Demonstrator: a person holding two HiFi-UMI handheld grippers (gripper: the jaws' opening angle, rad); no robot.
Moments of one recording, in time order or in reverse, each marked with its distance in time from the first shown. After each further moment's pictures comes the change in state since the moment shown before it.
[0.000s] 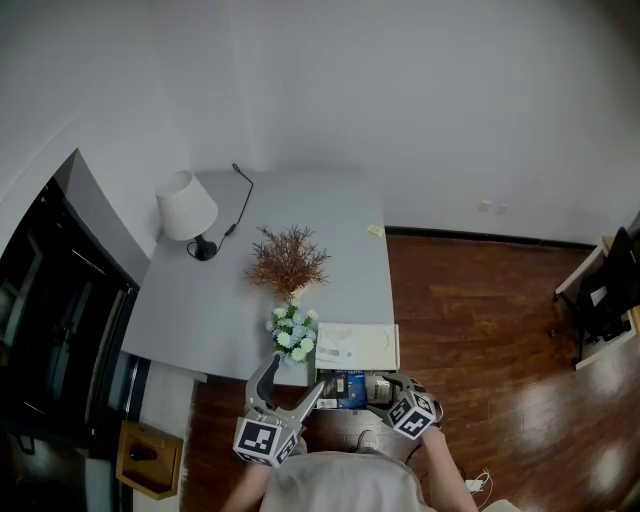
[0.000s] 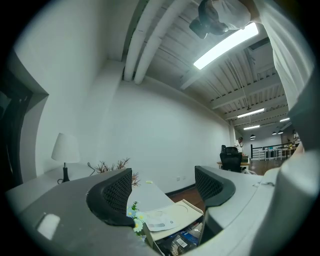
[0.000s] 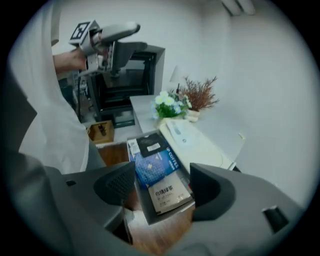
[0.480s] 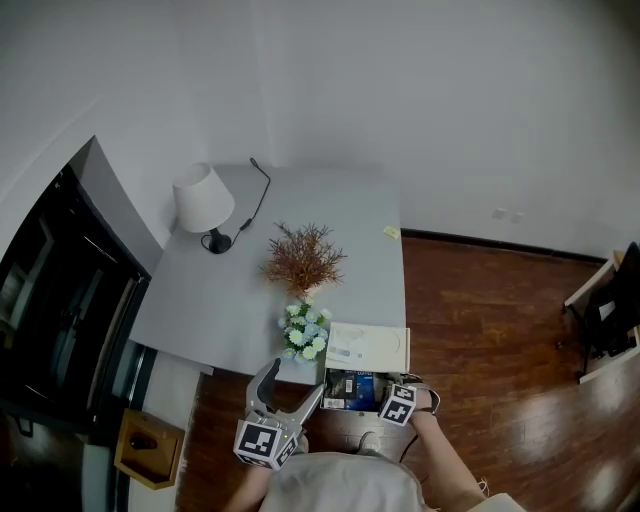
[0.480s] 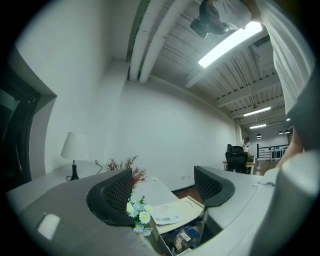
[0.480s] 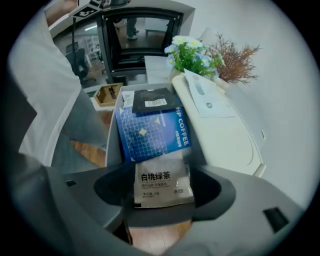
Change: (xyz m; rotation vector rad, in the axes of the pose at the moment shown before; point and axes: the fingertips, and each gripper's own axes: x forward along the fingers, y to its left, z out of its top) left arm -0.019 0.013 -0.007 -0.022 0.016 0.068; right arm 0.076 -0.006 -0.062 -0.258 0.351 0.099
